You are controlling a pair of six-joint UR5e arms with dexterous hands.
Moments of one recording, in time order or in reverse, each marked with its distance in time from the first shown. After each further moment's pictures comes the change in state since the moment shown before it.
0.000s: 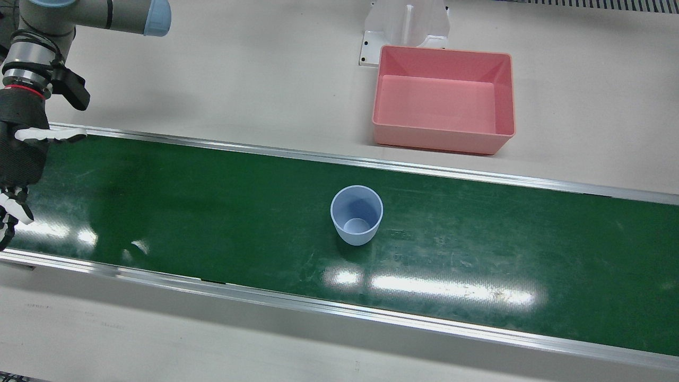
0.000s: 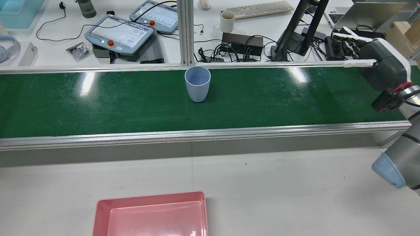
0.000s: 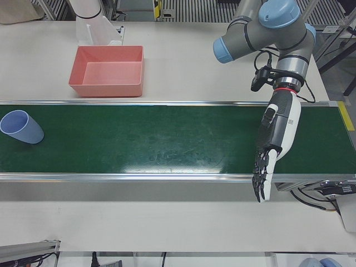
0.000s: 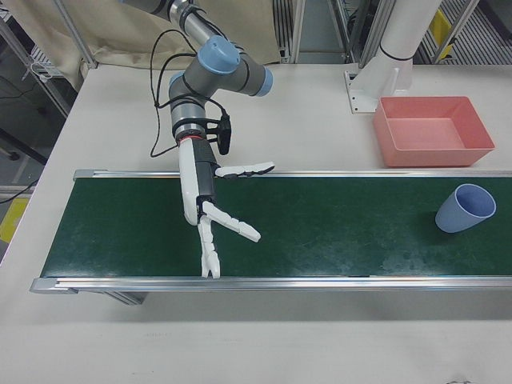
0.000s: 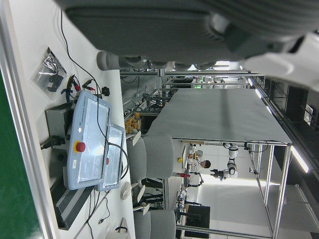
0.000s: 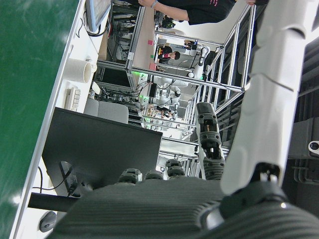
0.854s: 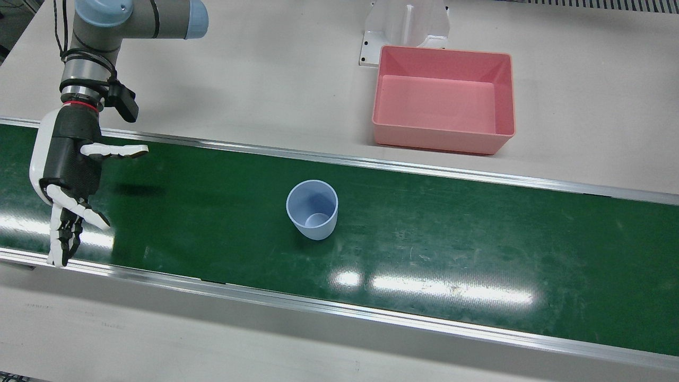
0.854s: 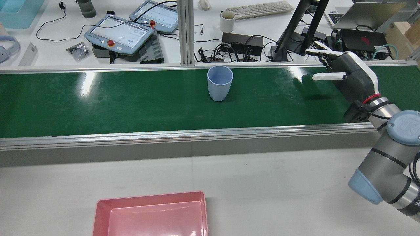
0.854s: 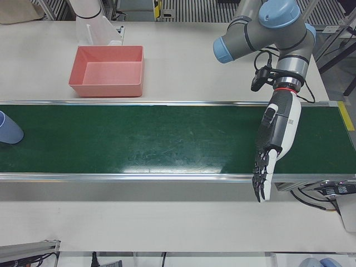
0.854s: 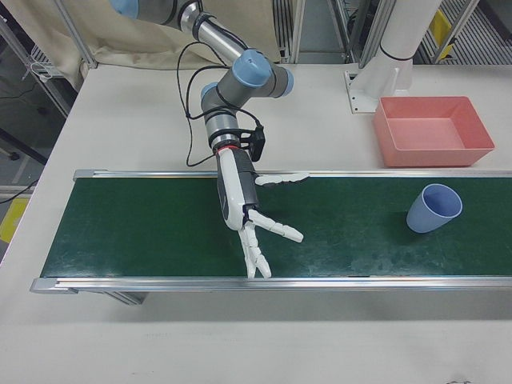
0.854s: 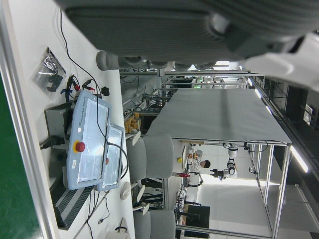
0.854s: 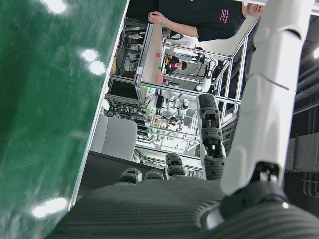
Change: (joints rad) left arm -0.001 0.000 -0.001 0.000 0.000 0.000; right arm -0.154 0.055 0.000 -0.051 0.116 -0.032
